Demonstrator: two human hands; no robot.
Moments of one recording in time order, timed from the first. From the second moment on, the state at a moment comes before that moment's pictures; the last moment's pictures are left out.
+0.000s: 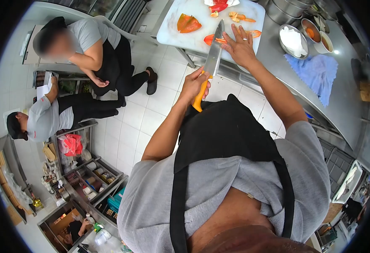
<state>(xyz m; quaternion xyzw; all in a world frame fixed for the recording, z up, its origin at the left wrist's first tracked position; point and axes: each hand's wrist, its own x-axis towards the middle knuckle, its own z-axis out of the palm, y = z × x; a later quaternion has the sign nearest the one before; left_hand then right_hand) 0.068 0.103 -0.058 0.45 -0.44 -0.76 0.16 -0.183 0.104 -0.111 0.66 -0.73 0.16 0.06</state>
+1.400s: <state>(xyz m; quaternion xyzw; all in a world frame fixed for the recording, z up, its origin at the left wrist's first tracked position) 0.189 0.036 0.005 0.48 -0.52 -0.66 0.26 -0.150 0.001 -0.060 0.60 -0.70 0.39 -0.01</state>
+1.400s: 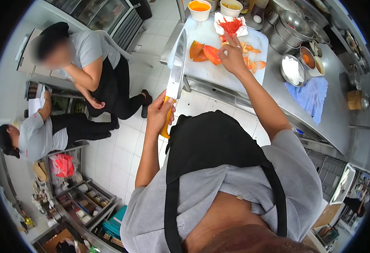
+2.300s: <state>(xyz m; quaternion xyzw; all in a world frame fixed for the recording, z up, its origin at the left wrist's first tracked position) 0.197 -0.014 -0.018 0.46 -0.51 -0.69 0.25 -0.225 -0.039 -0.048 0.65 -0.76 0.01 -0.04</state>
